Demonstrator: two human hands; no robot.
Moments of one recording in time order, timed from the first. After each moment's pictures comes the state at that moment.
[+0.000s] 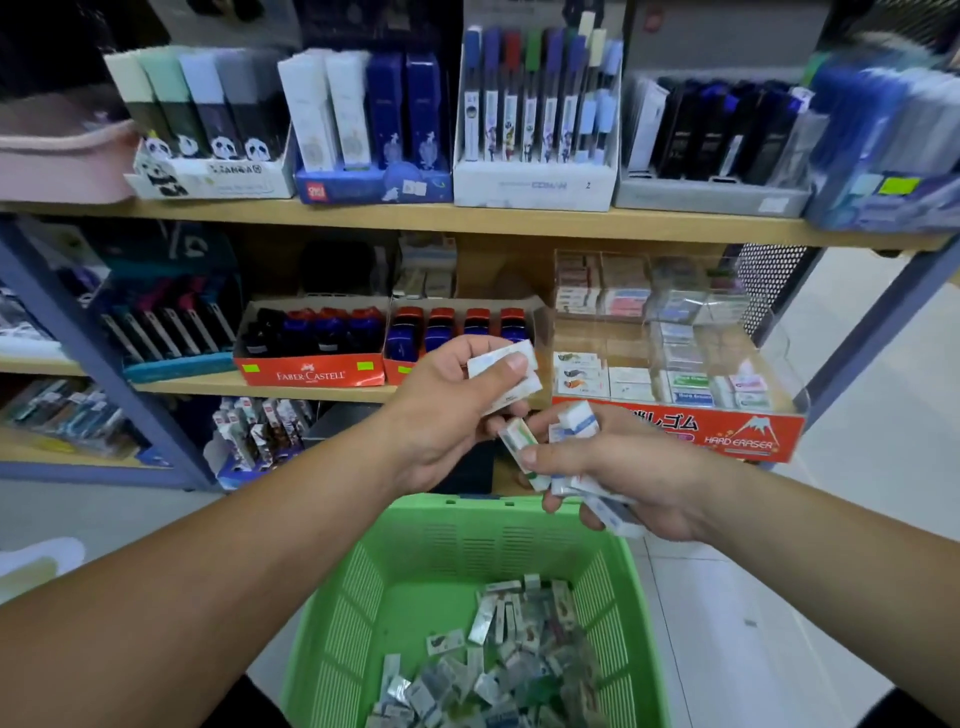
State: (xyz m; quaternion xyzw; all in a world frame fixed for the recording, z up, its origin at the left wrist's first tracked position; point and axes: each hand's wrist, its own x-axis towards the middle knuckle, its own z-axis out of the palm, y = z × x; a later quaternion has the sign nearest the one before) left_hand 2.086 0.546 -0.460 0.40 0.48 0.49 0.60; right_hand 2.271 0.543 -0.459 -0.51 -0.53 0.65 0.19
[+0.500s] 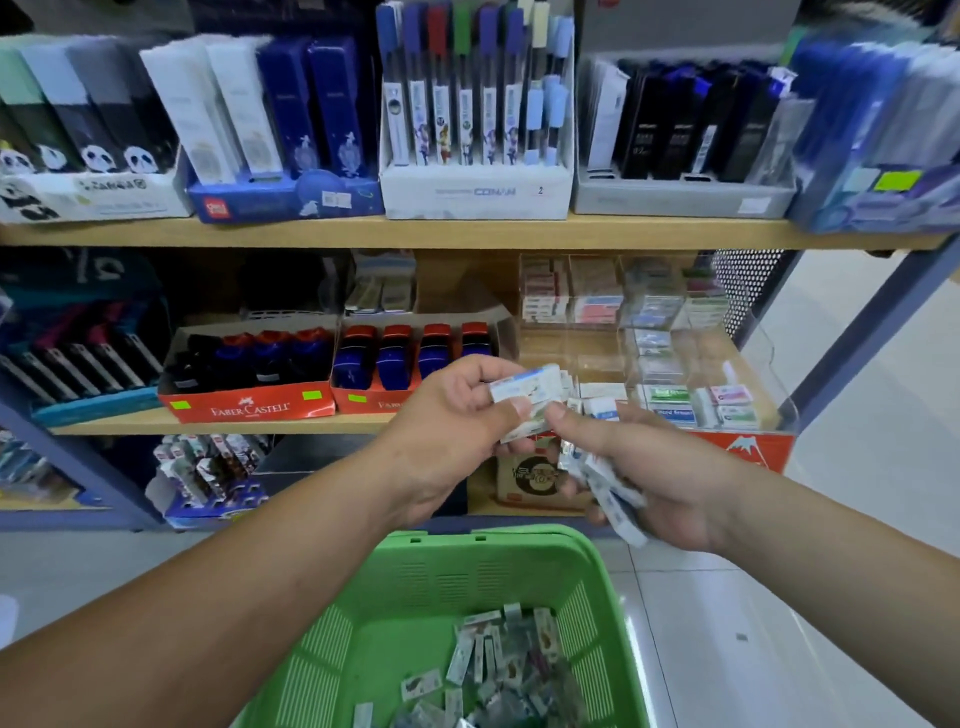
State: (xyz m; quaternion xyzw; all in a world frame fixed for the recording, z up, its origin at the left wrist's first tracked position) left_hand 2.120 0.591 -0.472 0.48 0.50 0.43 0.58; right_hand 2.312 0.594 -0.470 -0.52 -0.42 0.70 0.27
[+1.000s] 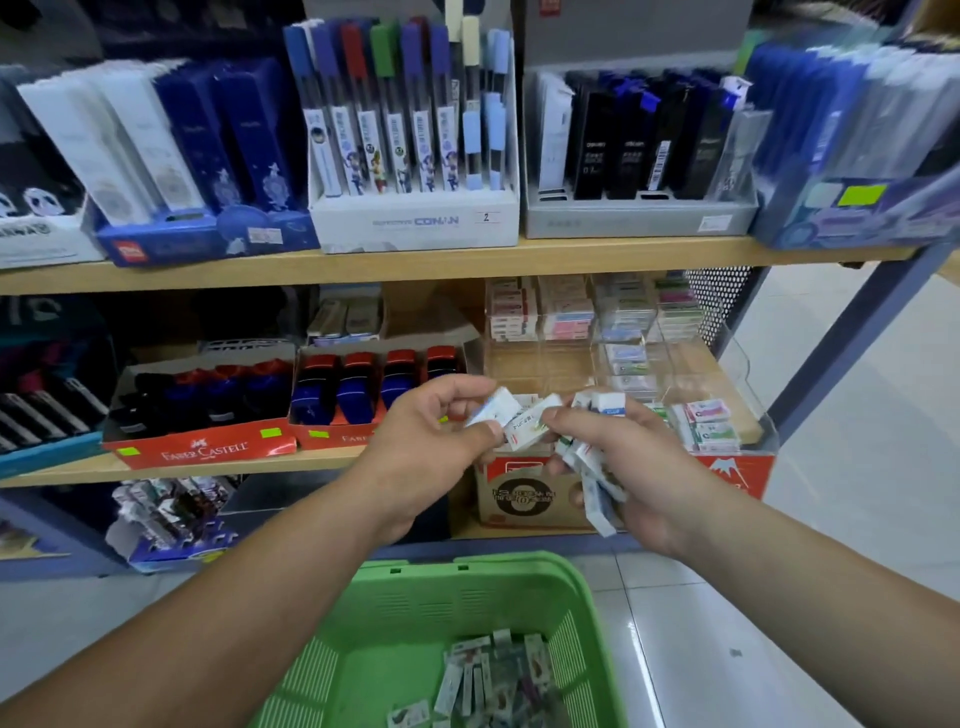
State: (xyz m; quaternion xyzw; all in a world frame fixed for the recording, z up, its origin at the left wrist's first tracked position) left_hand 2.133 0.625 -0.478 0.51 0.57 0.40 0.51; right_hand 2.326 0.627 -0.482 -0.53 -0.36 0.65 0.41
